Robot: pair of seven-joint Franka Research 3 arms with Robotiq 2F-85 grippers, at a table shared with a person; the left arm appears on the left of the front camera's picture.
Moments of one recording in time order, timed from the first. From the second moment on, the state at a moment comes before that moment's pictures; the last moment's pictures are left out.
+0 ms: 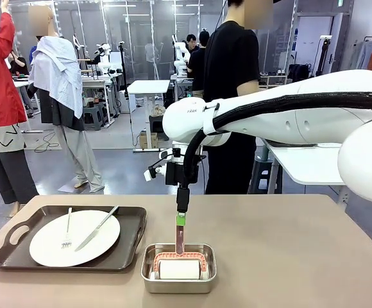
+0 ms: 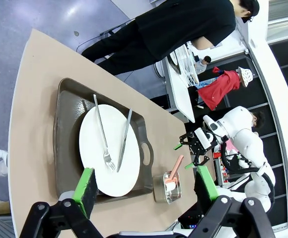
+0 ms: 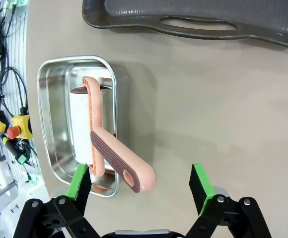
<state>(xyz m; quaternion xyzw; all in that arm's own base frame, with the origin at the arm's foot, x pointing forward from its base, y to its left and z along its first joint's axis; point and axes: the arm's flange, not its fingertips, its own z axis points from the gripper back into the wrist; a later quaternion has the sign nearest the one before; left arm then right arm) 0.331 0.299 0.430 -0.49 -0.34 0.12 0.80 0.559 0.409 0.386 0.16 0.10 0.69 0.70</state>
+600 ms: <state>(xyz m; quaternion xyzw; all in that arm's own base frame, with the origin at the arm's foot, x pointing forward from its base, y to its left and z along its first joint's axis) 0.331 0.299 0.430 -0.49 -0.34 0.12 0.80 0.577 0.412 0.347 0.22 0.15 0.69 0.67</state>
